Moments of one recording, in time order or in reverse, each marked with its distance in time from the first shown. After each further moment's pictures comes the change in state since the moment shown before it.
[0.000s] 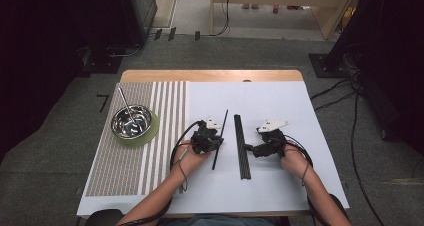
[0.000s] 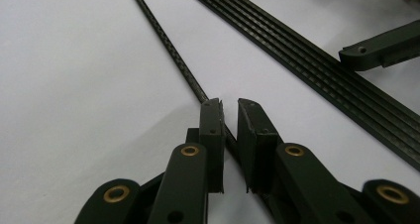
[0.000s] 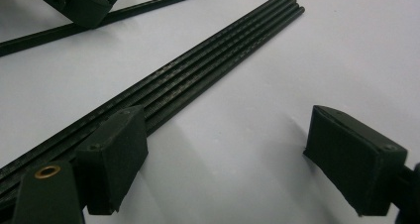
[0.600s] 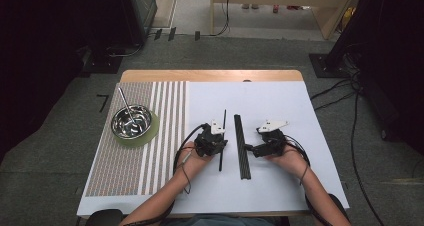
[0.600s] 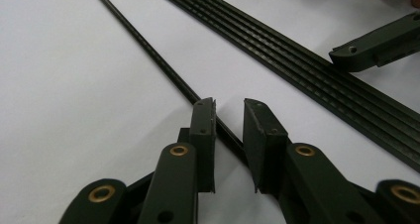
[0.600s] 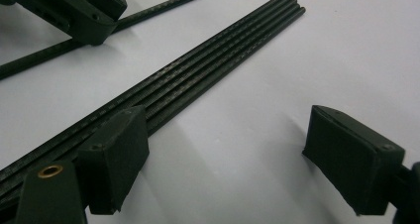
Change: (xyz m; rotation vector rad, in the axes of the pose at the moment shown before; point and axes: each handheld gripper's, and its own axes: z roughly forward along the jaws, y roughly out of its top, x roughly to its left) left arm -0.013 -0.003 0.006 -0.042 0.034 0.056; right arm 0.000 0.000 0.000 -0.004 0.002 0.001
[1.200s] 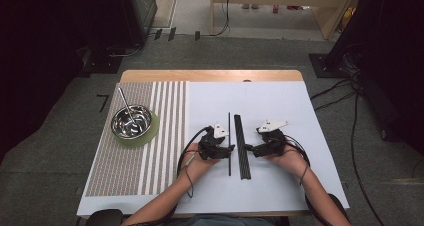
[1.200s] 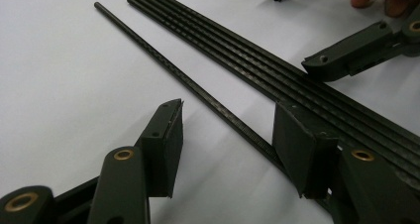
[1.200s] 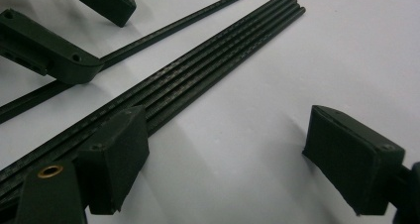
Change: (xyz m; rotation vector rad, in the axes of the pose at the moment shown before) left arm -0.014 -0.002 0.007 -0.051 -0.017 0.021; right arm 0.000 0.000 0.000 0.000 0.001 0.001
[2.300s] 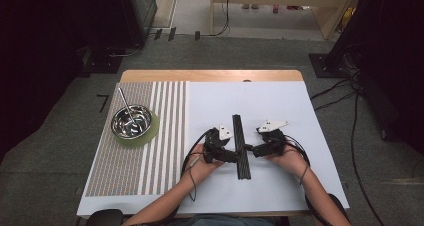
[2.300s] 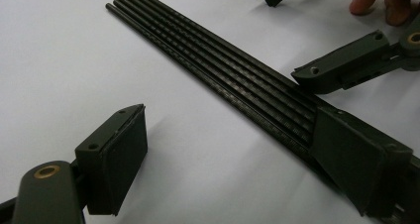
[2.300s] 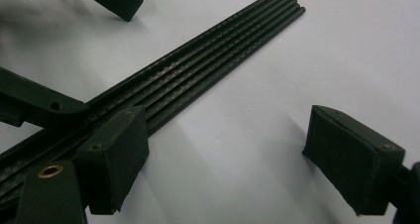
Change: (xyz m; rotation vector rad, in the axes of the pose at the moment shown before) left arm -0.013 0.002 0.010 -0.017 0.016 -0.030; right arm 0.000 0.000 0.000 0.000 0.000 -0.001
